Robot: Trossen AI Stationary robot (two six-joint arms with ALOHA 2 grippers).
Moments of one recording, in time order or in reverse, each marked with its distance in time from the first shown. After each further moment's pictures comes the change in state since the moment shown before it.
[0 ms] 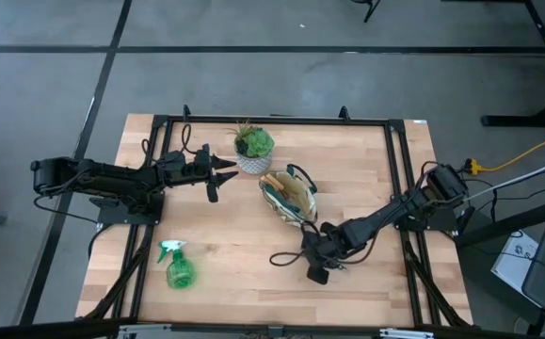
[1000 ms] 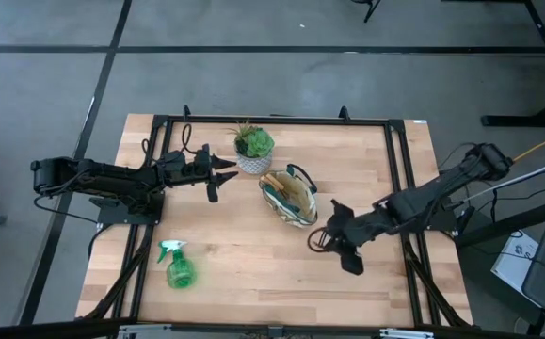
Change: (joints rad) left arm 0.000 0.000 0.000 -0.002 0.000 0.000; right arm 0.013 -0.517 -0.003 -0.142 0.051 -0.259
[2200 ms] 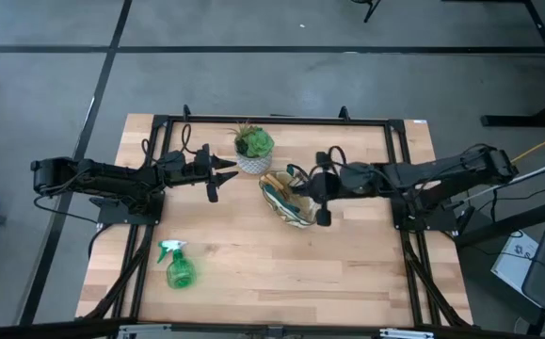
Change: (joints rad) left arm 0.000 0.000 0.000 0.002 0.000 0.000; right arm -0.346 0.001 0.000 0.500 0.091 -0.649
